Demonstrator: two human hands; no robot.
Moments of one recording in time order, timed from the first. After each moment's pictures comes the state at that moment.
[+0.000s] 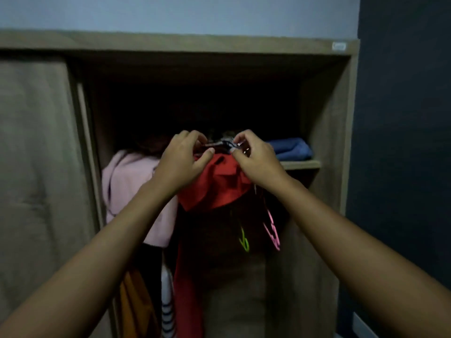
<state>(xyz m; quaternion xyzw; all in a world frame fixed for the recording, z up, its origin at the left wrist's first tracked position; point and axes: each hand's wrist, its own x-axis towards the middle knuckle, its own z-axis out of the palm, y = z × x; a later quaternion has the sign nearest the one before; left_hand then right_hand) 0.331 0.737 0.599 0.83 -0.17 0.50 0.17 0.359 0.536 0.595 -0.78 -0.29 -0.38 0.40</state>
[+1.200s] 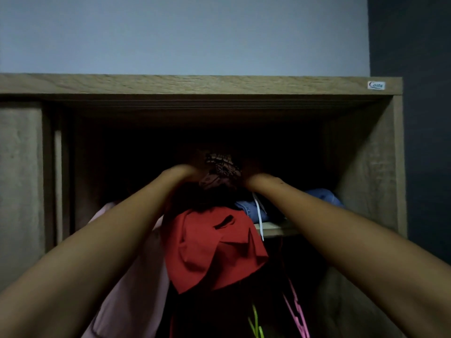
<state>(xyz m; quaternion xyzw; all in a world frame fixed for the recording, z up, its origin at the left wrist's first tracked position) 0.495 0.751 0.712 0.93 -0.07 0.32 0.18 0.571 0.579 0.685 -0.92 -0.21 -0.25 0.20</state>
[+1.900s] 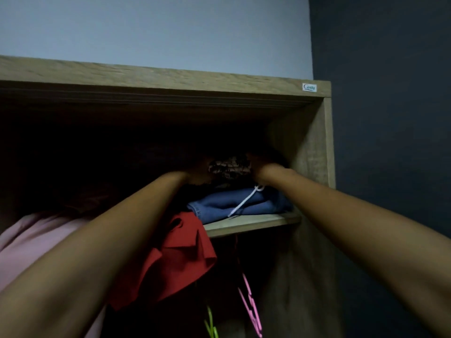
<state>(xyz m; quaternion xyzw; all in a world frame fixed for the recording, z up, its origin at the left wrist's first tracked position) 0.532 0.639 0.700 0.94 -0.22 0.18 0.20 0.551 0.433 0.693 -0.94 -0.09 -0.30 0.11</state>
